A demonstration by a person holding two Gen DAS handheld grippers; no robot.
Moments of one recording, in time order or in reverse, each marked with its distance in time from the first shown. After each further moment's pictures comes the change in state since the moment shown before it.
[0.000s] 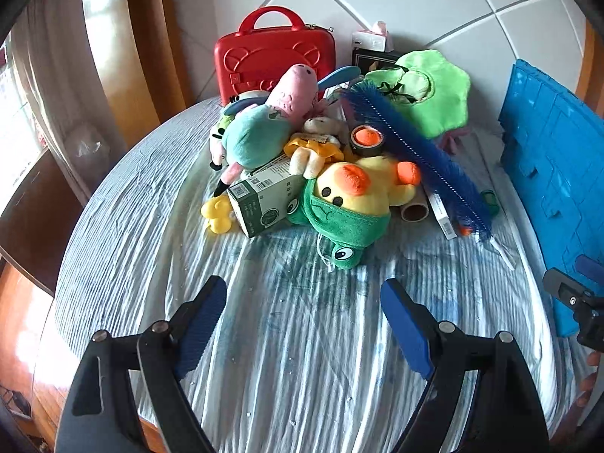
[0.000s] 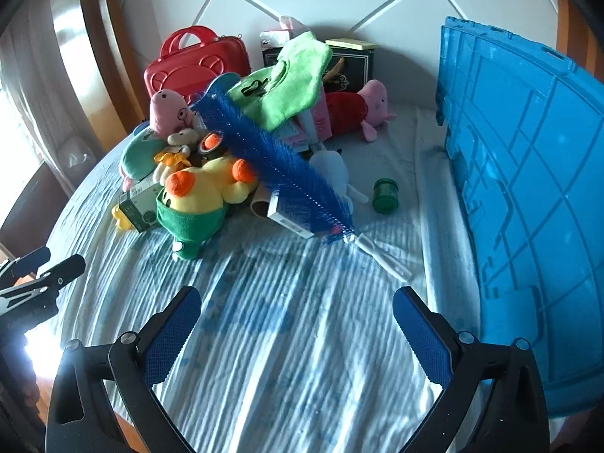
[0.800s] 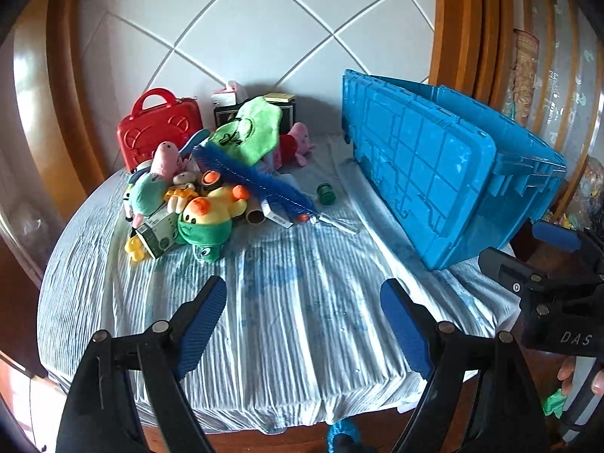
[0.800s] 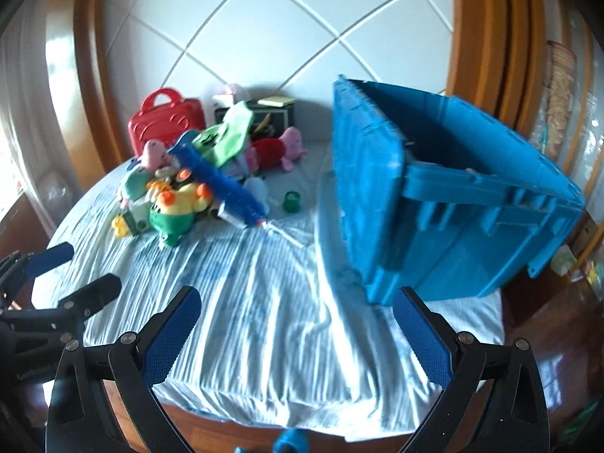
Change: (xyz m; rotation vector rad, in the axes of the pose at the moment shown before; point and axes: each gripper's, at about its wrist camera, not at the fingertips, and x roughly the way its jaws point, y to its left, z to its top) left arm -0.188 -0.106 -0.085 0.259 -0.161 -0.290; right arm -0.215 -0.026 -0.109 0.063 -0.169 -0.178
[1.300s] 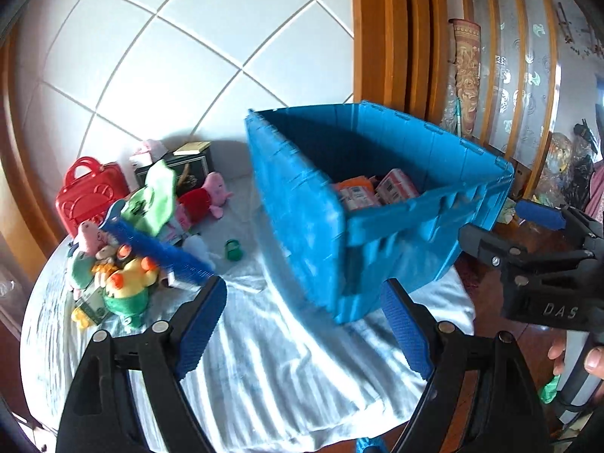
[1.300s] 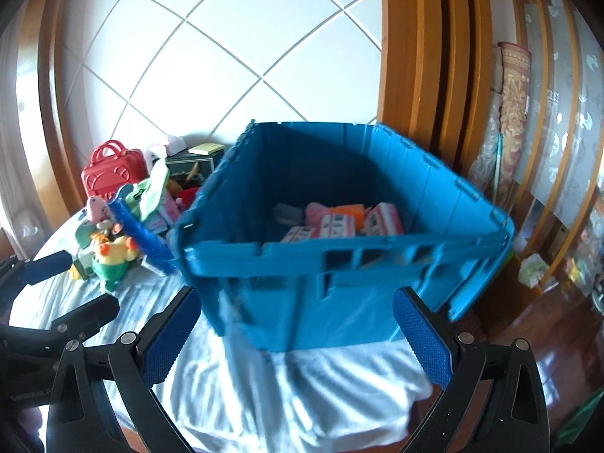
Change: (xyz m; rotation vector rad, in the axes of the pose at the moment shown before) left arm -0.003 -0.174 0.069 0.153 -0.080 -0.116; right arm -0.049 -0.172 0.024 0.104 -0.135 -0.102
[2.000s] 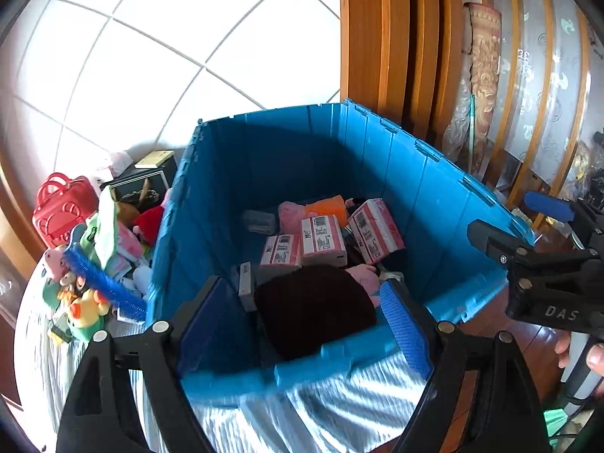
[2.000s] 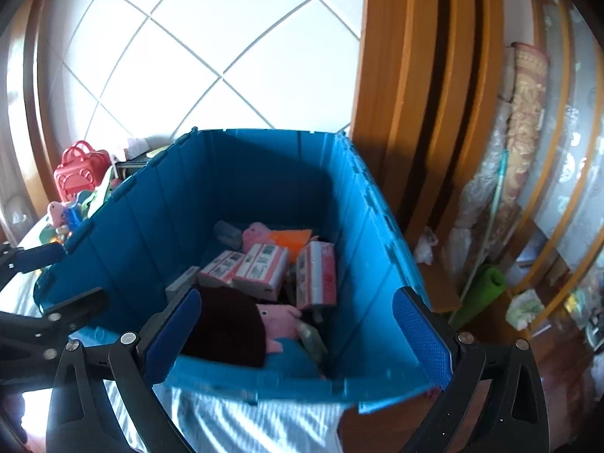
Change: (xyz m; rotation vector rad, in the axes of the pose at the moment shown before) left arm 0.116 -0.144 0.129 -0.035 0.067 0.042; right arm 0.086 -0.185 0.093 -0.102 0.018 -0.001
